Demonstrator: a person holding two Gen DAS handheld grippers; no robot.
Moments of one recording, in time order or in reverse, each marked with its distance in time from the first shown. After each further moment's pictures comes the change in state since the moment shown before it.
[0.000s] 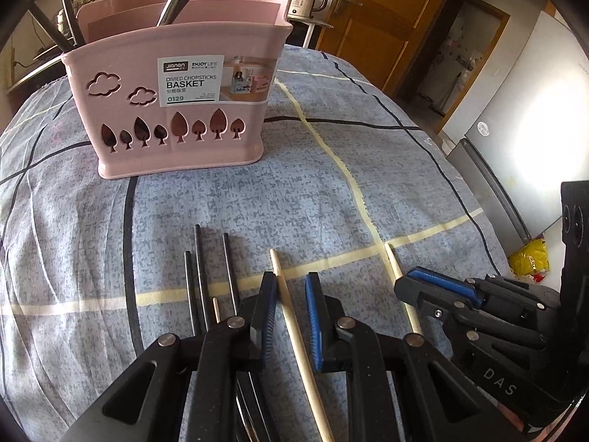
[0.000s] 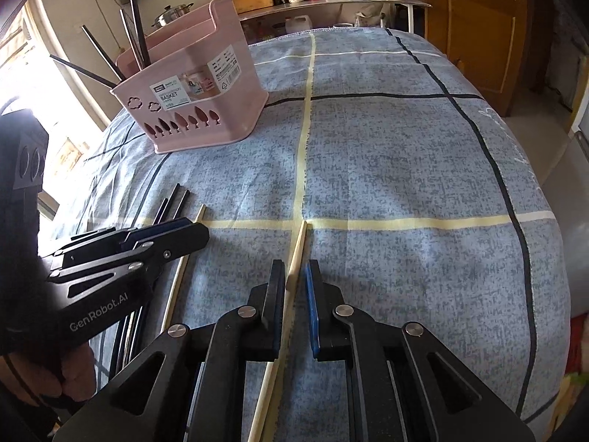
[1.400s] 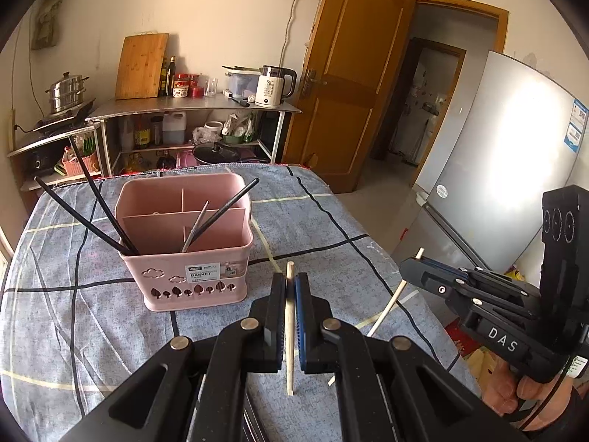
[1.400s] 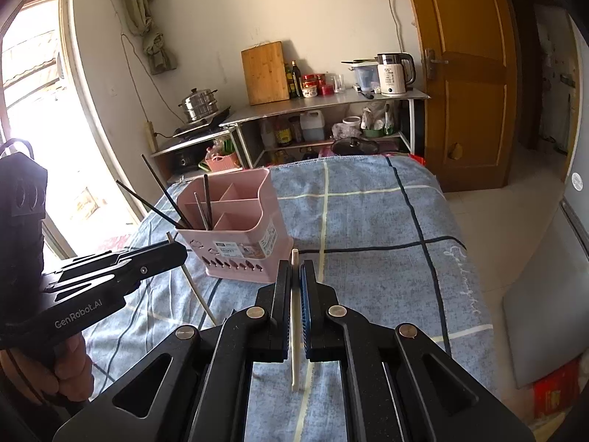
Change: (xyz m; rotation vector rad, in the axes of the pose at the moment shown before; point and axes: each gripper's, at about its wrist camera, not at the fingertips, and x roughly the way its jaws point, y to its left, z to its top) left arm -0.141 -0.025 0.066 0.090 -0.295 -0.059; right arm -0.136 0.019 0.056 -0.034 -0.357 0.045
